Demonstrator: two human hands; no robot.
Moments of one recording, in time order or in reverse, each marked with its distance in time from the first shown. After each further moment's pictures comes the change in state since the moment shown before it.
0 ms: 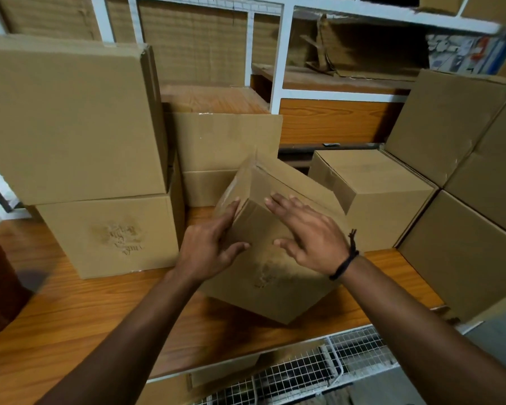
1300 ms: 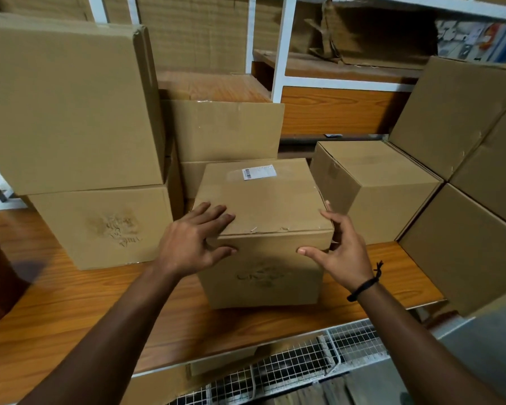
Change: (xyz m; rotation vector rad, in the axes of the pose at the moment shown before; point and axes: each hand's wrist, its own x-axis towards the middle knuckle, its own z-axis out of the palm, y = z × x) left_hand -0.012 -0.031 -0.004 0.168 -0.157 -0.009; right_hand -0.055 0.028 0.030 0.645 0.228 0.590
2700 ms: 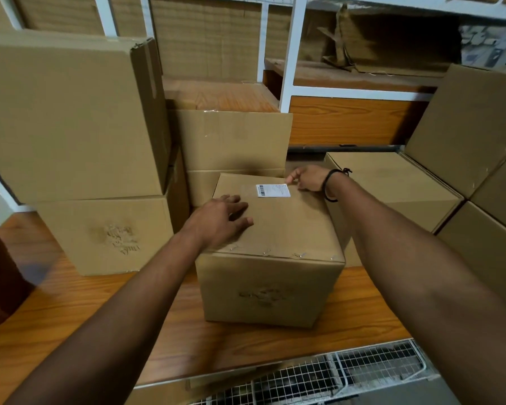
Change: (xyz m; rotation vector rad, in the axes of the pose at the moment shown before) left_hand 0.090 0.015 0.013 -0.028 -0.397 -0.304; right_hand 0.225 -0.025 0.021 -0.485 -0.608 0.226
